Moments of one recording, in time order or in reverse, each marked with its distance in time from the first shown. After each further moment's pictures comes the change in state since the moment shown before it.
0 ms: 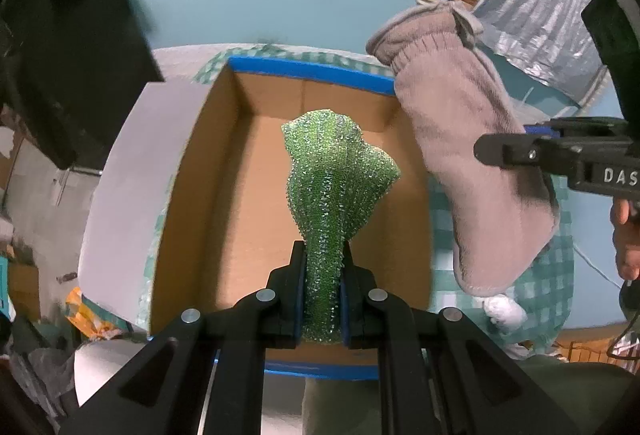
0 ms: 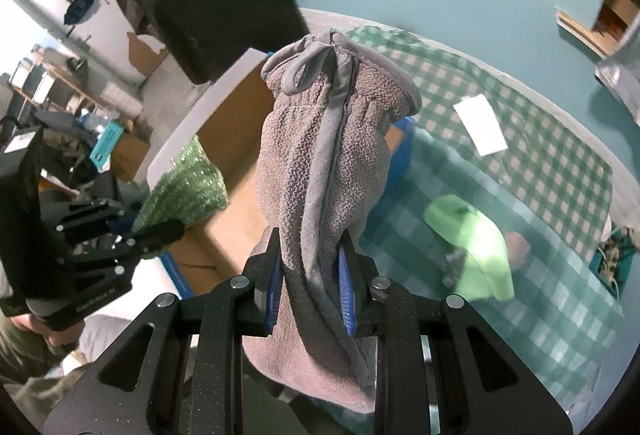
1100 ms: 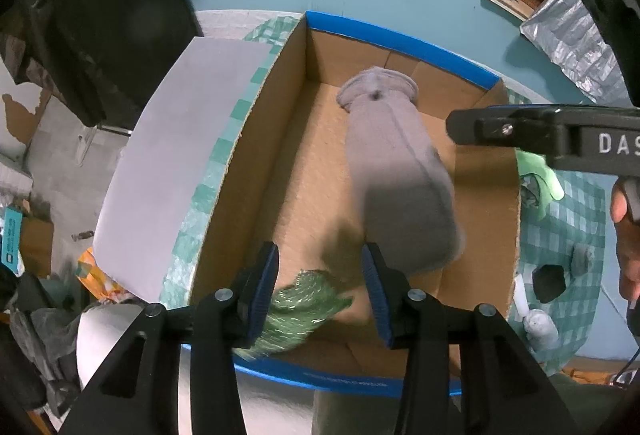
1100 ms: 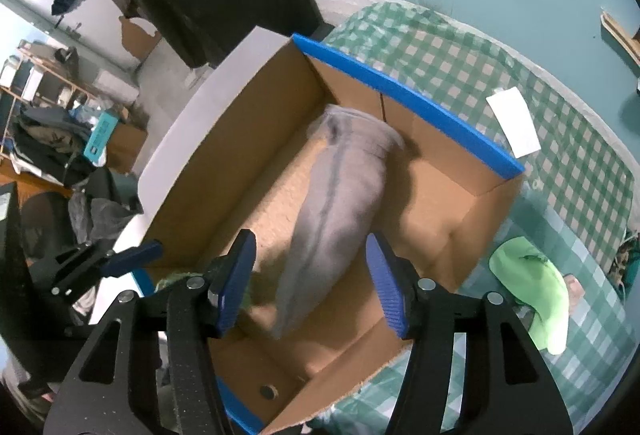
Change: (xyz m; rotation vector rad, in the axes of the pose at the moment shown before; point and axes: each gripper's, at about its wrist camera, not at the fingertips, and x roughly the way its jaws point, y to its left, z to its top) left arm 0.030 0.046 -0.003 -0.115 0.073 0.104; right arm 0.078 0.038 0.052 0.023 0.090 0.005
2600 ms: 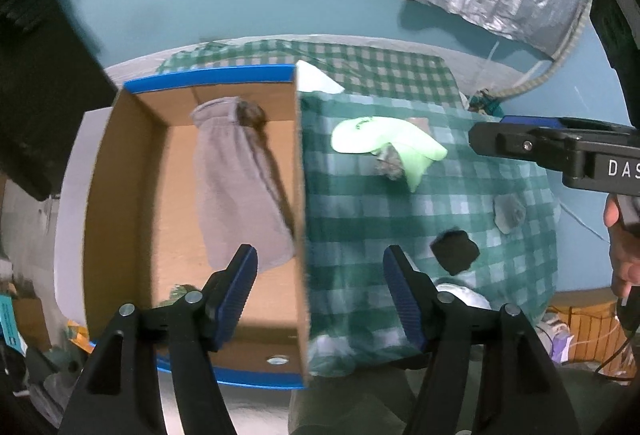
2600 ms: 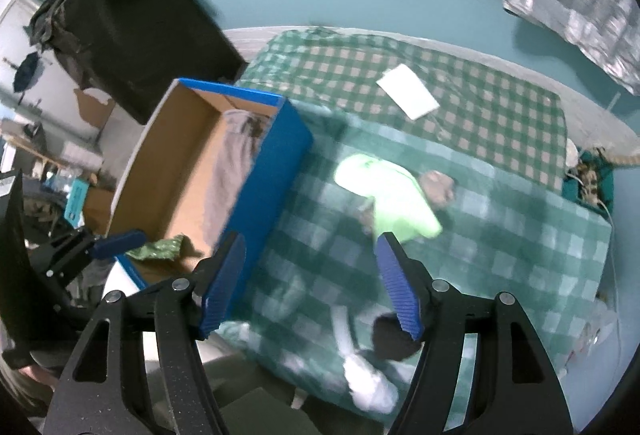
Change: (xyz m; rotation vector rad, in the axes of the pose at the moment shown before) left arm -0.034 -0.155 -0.013 0.276 -0.002 -0.136; right arm -0.119 -0.117 -0.115 0.254 -0.145 -0.125
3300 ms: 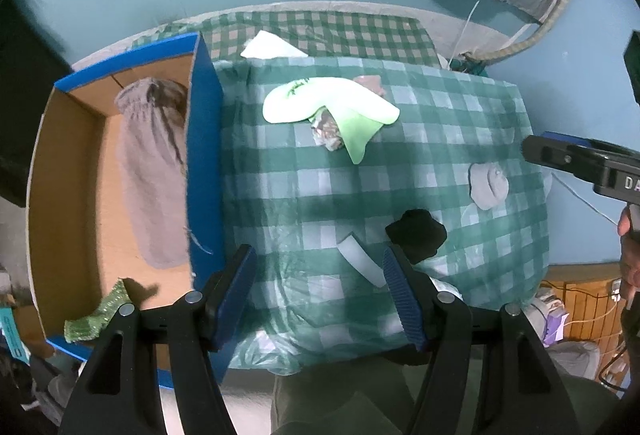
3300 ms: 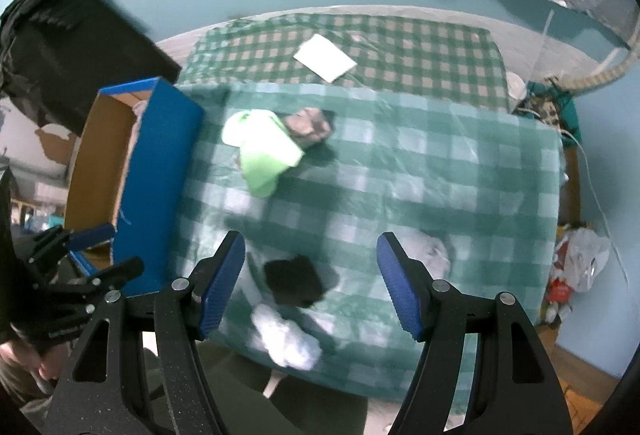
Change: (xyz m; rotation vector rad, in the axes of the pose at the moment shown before) left arm 0.045 -0.068 0.000 0.047 0.115 -0.026; right arm -0.026 -0.111 -0.066 0.191 0.026 -0.095
